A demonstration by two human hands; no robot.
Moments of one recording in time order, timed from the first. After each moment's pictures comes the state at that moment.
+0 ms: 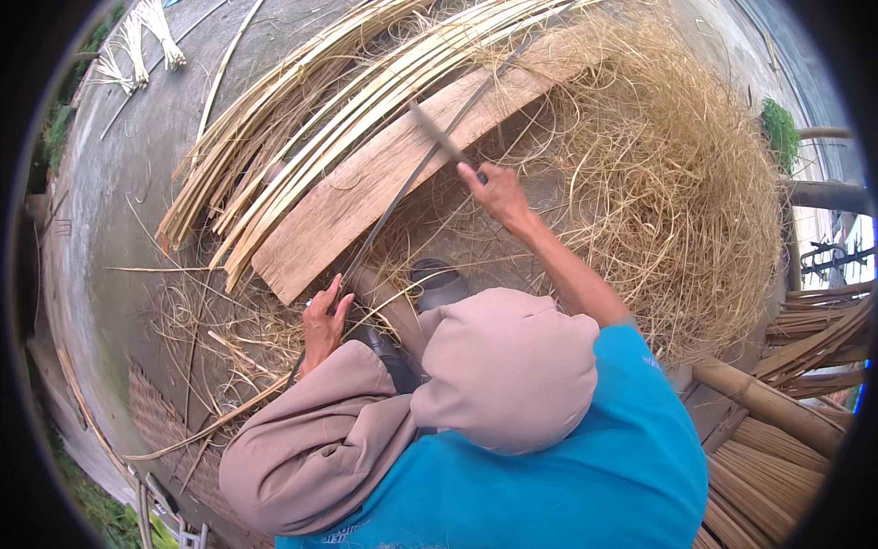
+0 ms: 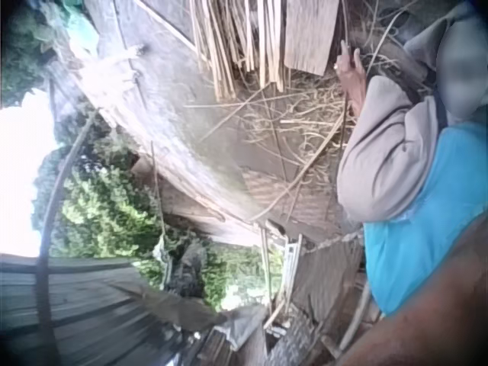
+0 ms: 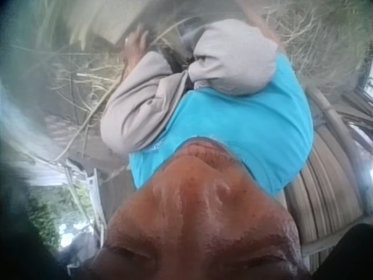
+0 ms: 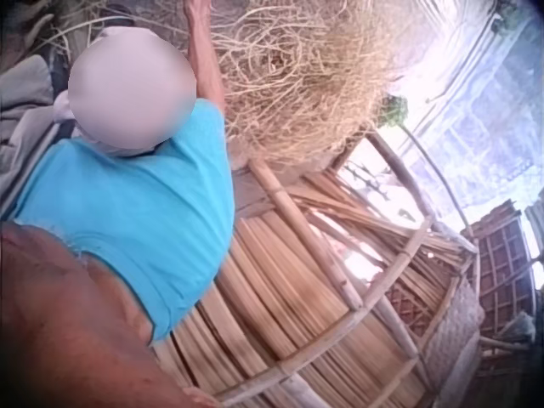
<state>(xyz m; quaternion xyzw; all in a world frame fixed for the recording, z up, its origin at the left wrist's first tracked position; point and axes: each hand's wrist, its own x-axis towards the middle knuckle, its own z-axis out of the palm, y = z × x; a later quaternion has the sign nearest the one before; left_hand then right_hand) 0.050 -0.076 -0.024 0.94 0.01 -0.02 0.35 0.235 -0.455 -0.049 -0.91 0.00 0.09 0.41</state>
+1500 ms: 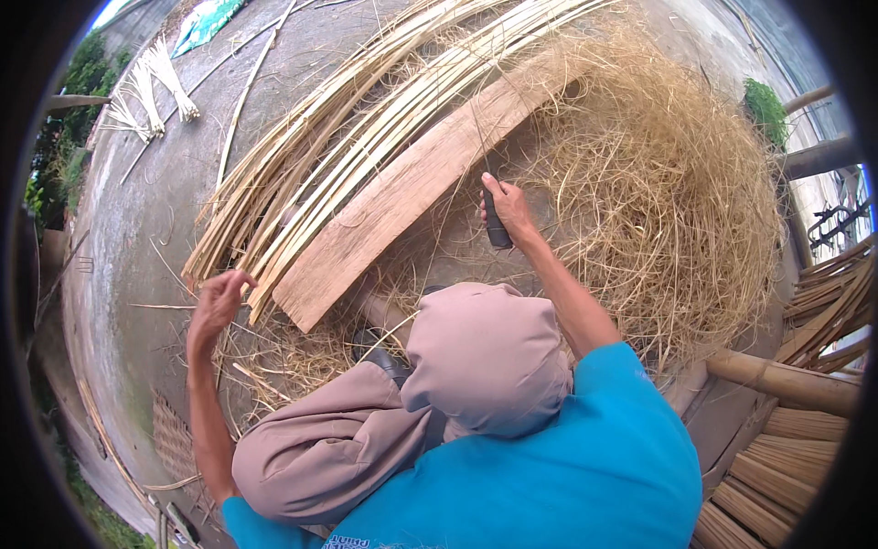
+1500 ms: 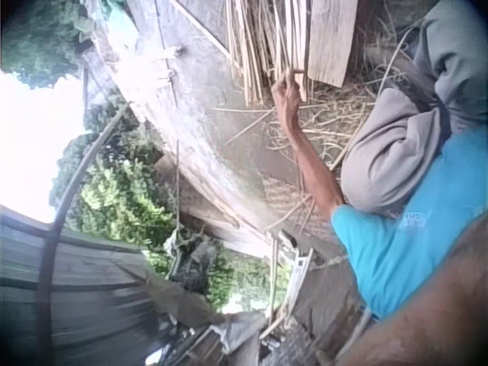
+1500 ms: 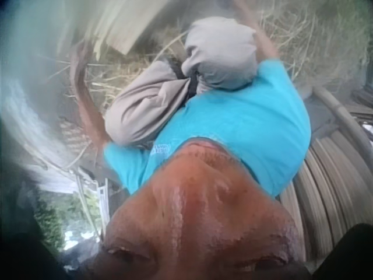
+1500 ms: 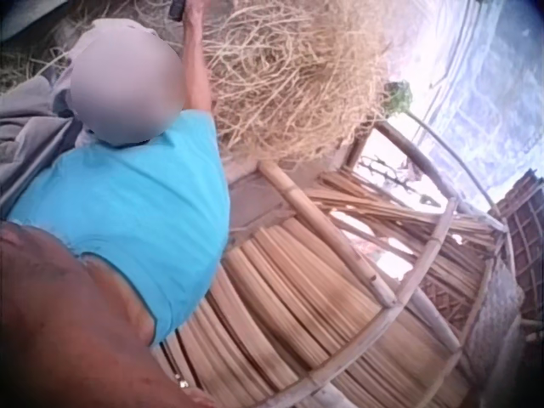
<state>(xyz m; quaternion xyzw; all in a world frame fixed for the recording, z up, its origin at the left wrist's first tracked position) 0.175 0.040 0.162 0.90 0.05 -0.20 0.39 0.233 -0.478 -0.023 -0.64 0.21 0.08 0.73</state>
